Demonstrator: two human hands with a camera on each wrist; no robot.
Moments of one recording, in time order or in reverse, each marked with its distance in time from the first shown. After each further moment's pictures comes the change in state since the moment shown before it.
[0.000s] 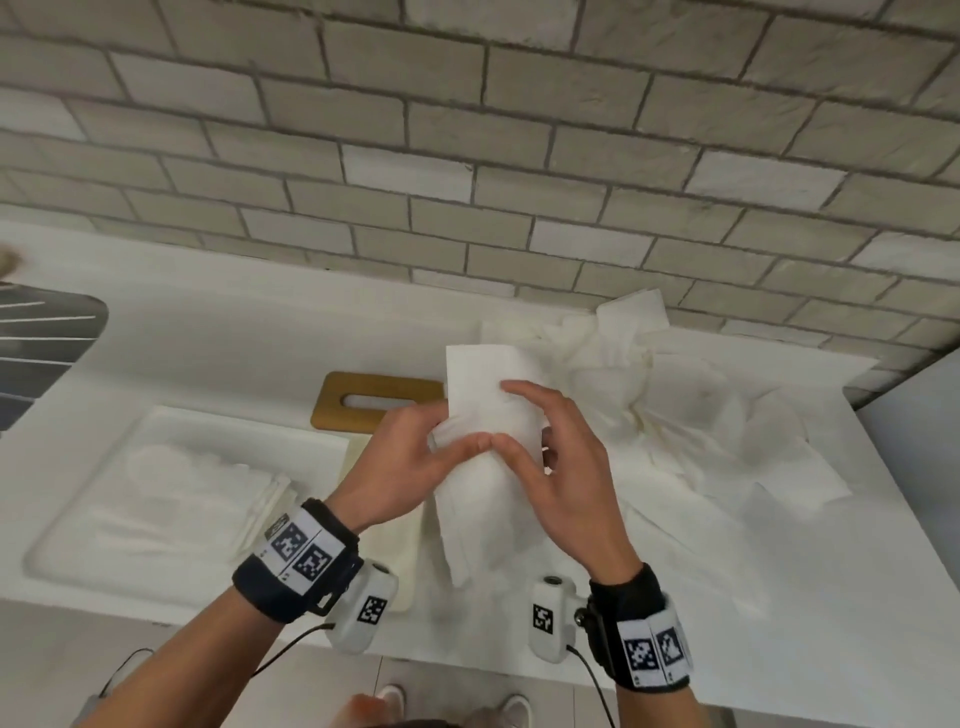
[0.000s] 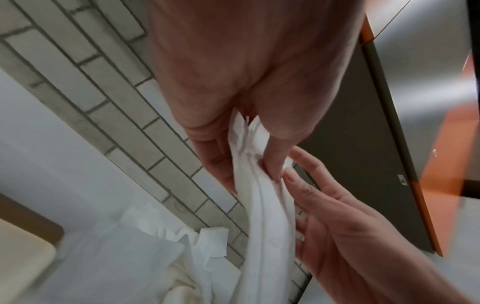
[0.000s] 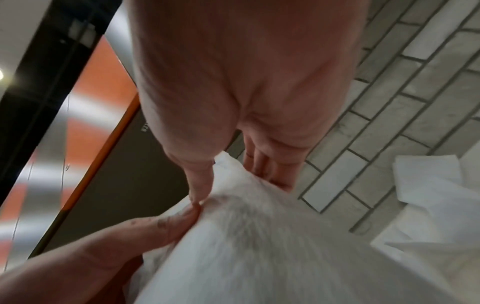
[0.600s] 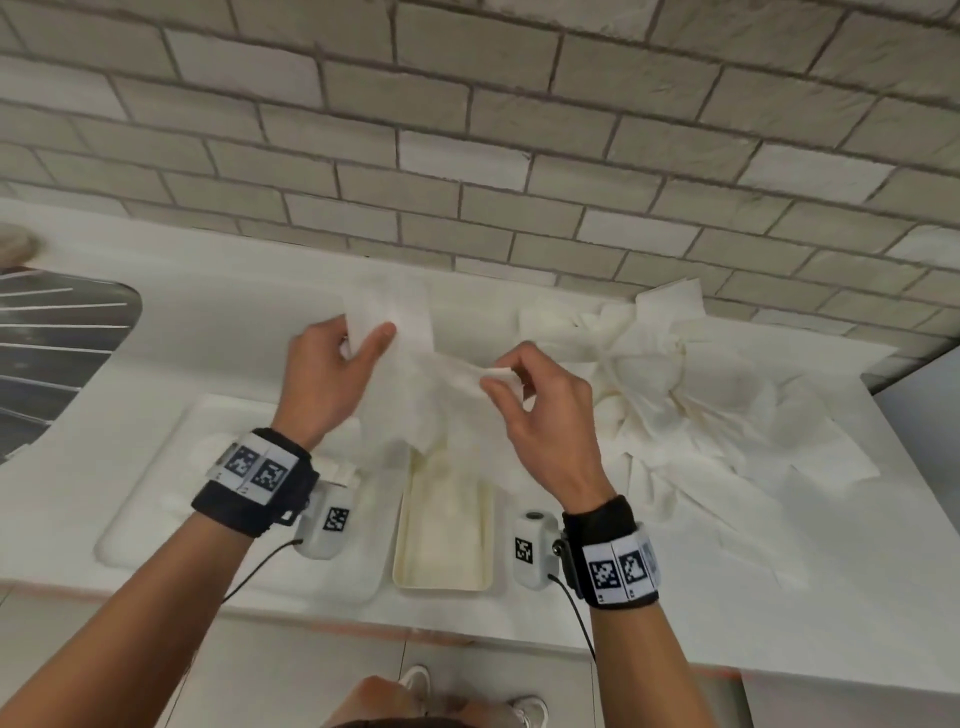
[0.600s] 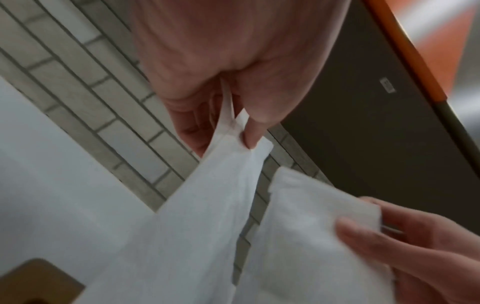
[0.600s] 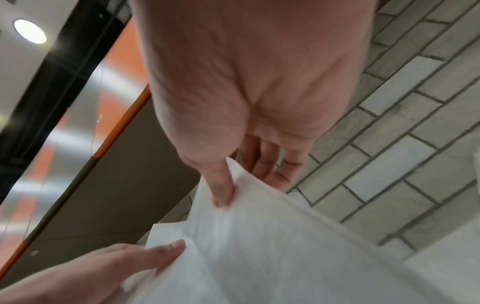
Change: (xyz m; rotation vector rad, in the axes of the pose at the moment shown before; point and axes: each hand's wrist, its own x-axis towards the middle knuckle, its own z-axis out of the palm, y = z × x) left_hand 0.008 -0.072 -0.154 0.189 0.466 -0.086; right_hand 0.049 -0.051 0.104 -0.227 0.099 -0.101
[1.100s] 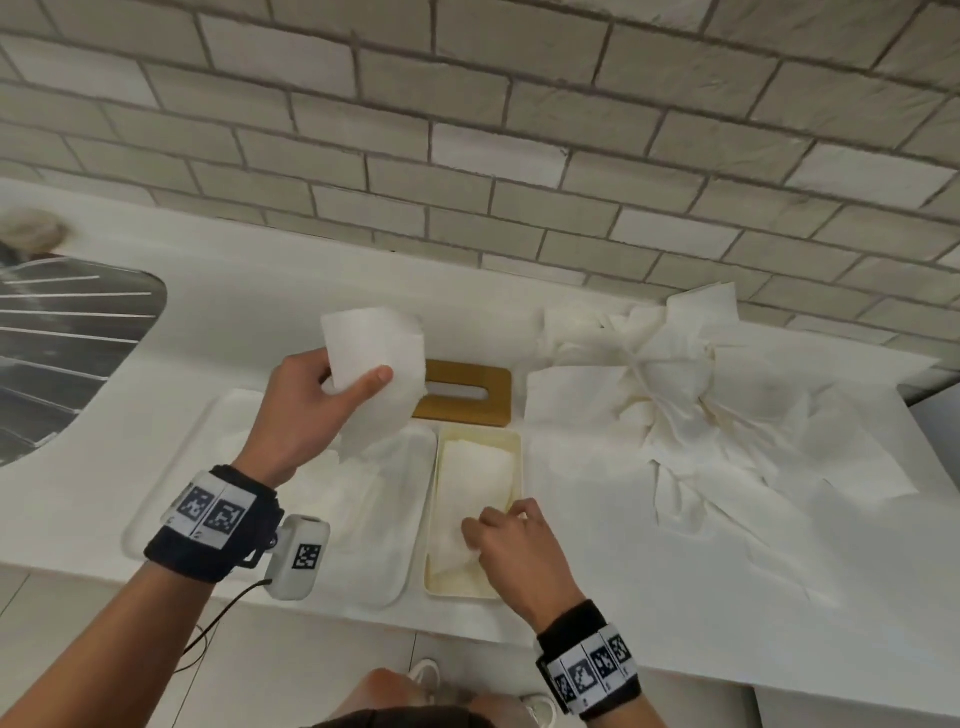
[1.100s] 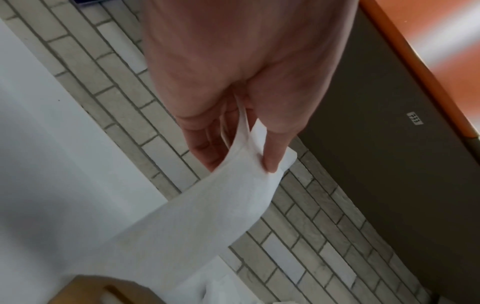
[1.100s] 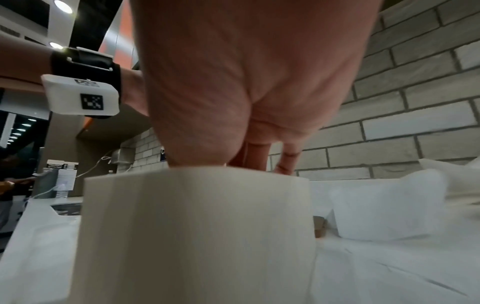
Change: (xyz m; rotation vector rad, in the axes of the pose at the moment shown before) left_hand -0.020 -0.037 -0.042 -0.183 -0.111 -0.152; right_hand -0.114 0.058 0.095 -0.724 -0.705 -0.143
